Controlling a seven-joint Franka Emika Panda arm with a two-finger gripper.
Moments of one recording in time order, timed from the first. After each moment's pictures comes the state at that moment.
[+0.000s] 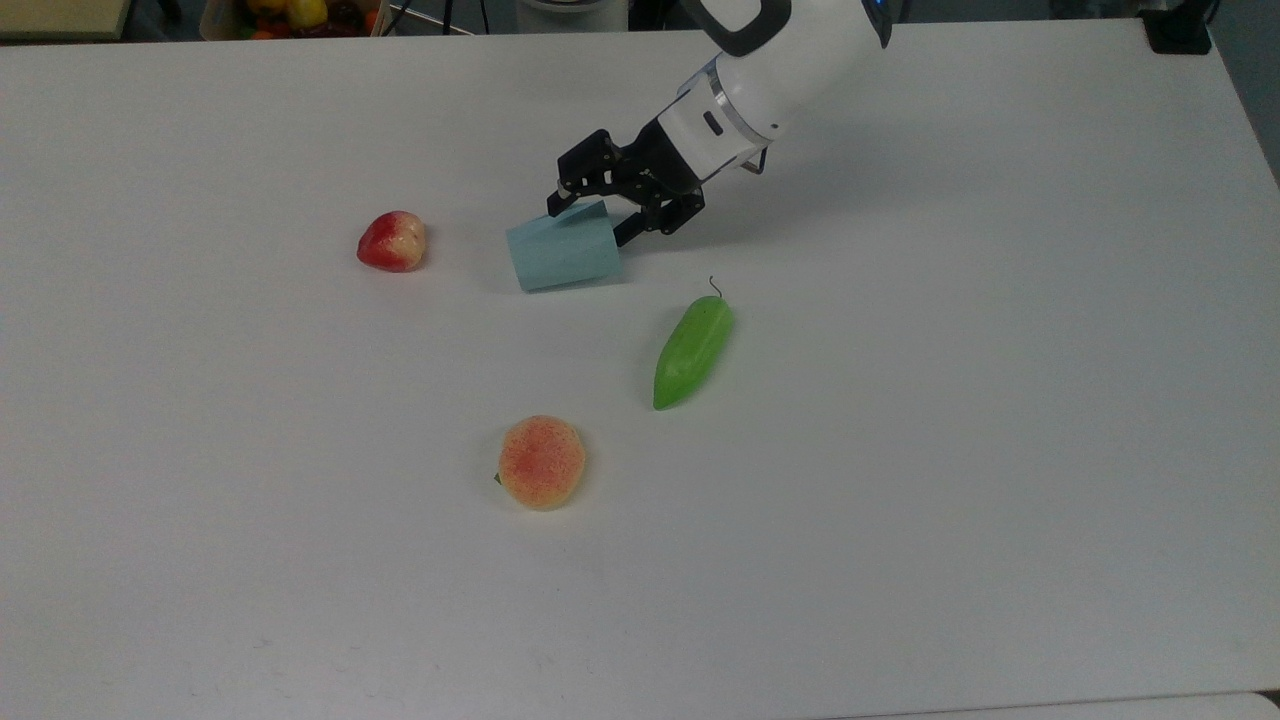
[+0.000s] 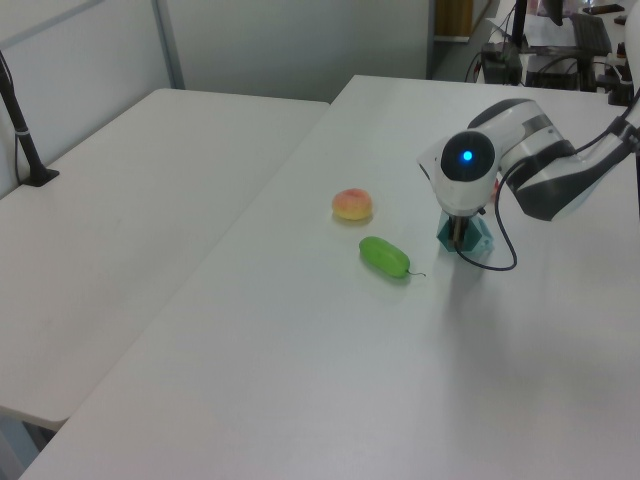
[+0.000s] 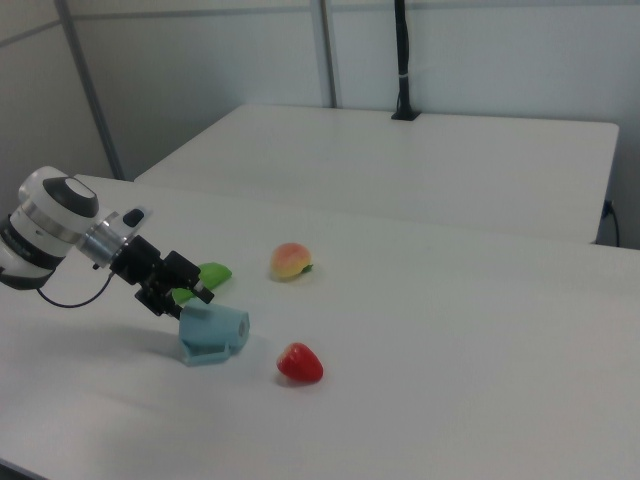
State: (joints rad) arm 0.28 0.28 0.15 -2.01 -0.91 1.94 0.74
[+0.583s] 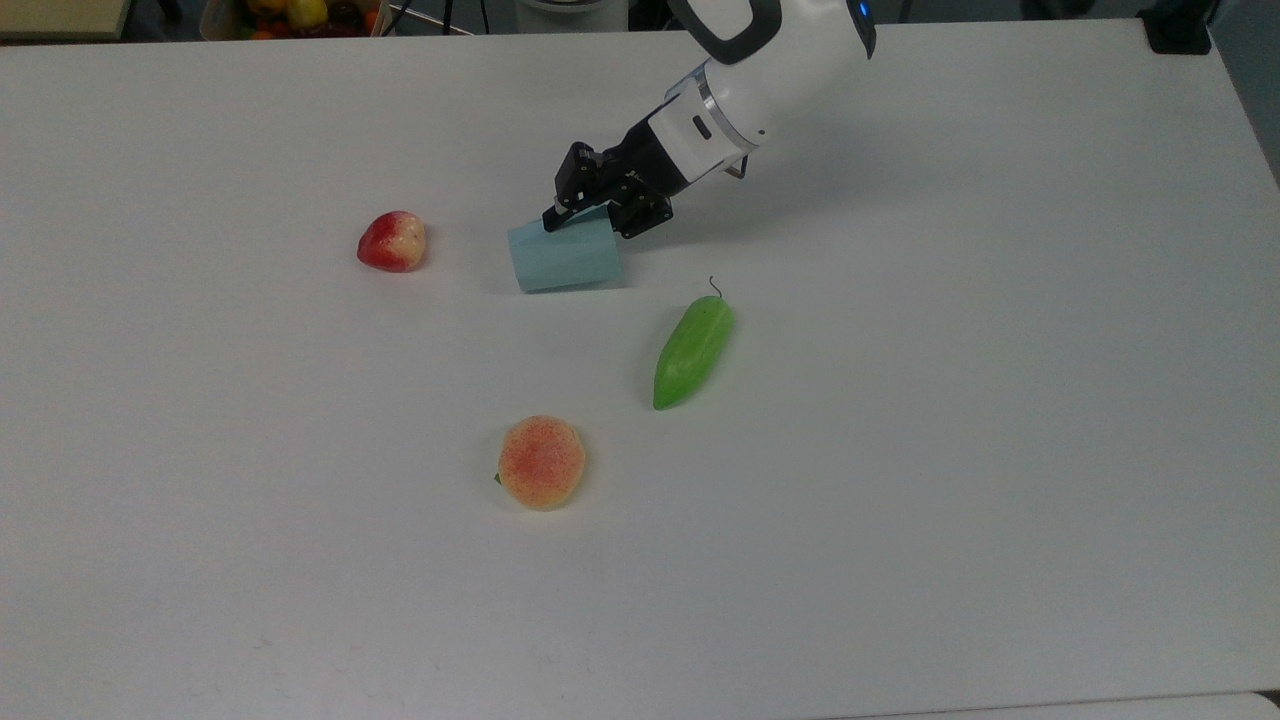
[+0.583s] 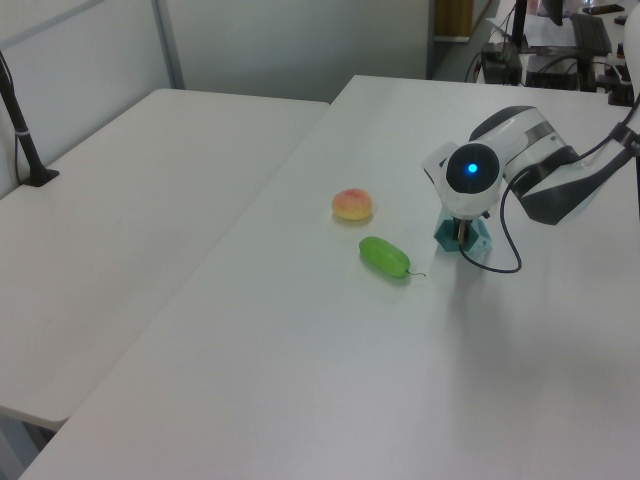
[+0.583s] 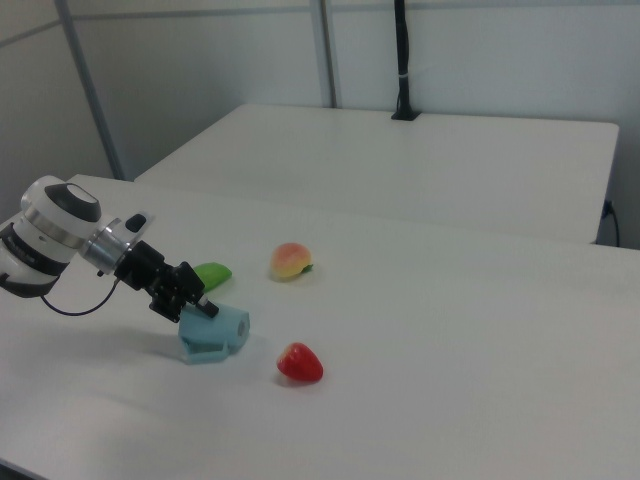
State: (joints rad) arm 0.27 0.27 0.15 -2.03 -0.96 1.94 0.76
